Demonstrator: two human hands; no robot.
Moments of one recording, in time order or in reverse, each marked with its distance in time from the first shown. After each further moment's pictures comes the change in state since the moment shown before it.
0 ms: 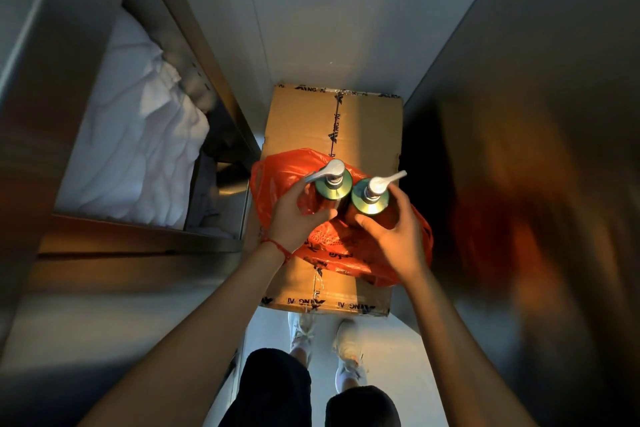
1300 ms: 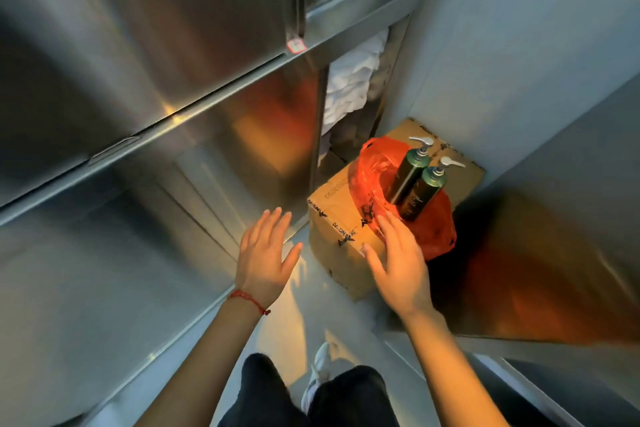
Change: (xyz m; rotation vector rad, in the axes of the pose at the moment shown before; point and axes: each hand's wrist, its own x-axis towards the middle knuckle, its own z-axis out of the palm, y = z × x) left_hand -0.385 -0.007 0.032 0.712 0.721 -0.088; right_hand -0.218 -0.040 -0.092 -0.677 -0.512 -0.798
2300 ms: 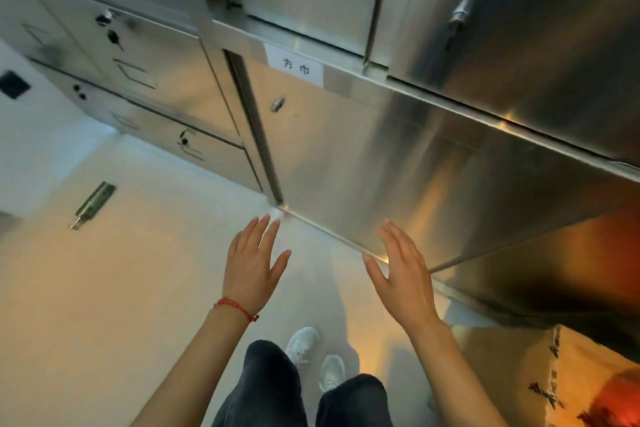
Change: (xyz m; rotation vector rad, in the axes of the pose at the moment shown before) left_hand -0.369 -0.110 -0.063 0.058 0.456 -1.161; right_hand -0.126 -0.253 0.137 -0.048 -0.734 -1.052
